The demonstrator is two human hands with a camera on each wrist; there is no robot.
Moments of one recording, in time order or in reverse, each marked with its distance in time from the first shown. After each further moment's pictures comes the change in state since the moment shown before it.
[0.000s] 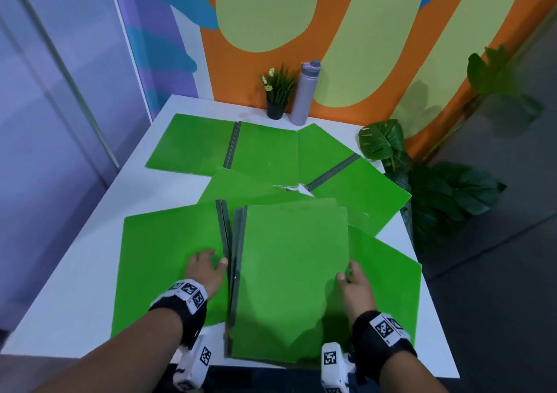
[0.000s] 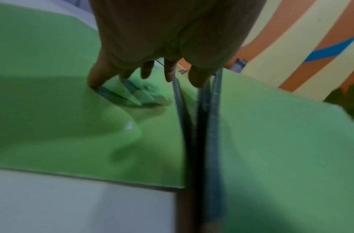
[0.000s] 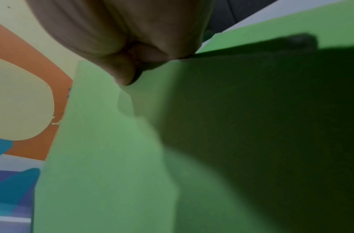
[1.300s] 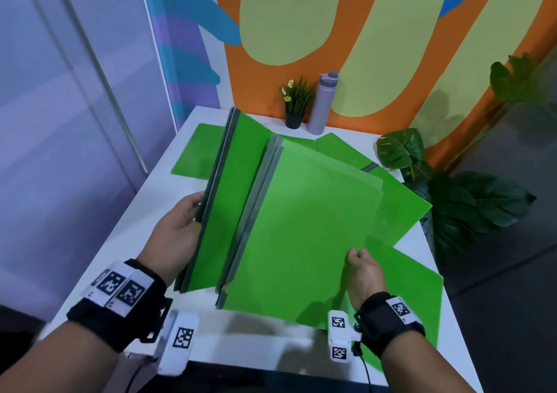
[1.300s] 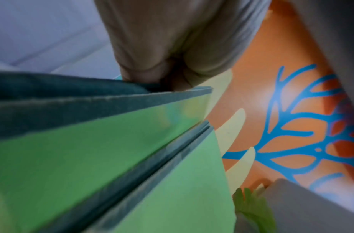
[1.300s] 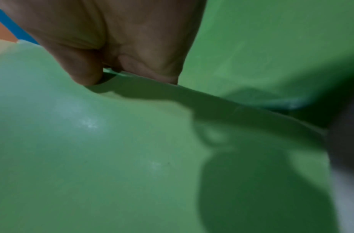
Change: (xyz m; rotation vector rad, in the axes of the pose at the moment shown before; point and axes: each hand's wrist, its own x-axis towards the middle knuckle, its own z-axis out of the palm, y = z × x) left_hand -0.076 0.051 -0.137 -0.670 0.104 0.409; right_hand 0.017 -0.046 0.015 0.456 -0.020 0.022
